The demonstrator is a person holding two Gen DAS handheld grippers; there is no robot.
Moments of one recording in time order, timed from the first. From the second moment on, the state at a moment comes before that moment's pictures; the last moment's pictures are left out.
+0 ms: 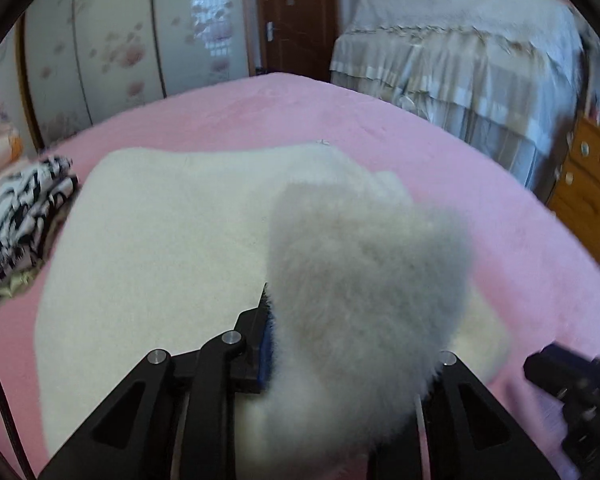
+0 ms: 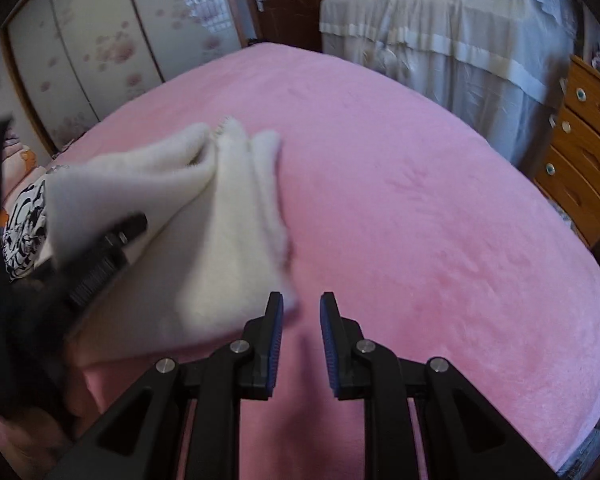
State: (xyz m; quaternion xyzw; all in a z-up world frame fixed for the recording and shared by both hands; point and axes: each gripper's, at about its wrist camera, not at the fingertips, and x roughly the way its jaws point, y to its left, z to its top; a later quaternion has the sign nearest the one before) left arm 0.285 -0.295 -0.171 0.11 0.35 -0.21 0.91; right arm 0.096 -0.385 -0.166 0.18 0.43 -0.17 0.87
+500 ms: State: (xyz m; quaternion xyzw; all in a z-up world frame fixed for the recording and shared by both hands) left arm 0.278 -0.169 -0.090 -0.04 0.39 -0.29 0.87; right arm 0.112 -0.380 -0.121 0.21 0.40 -0.09 0.89
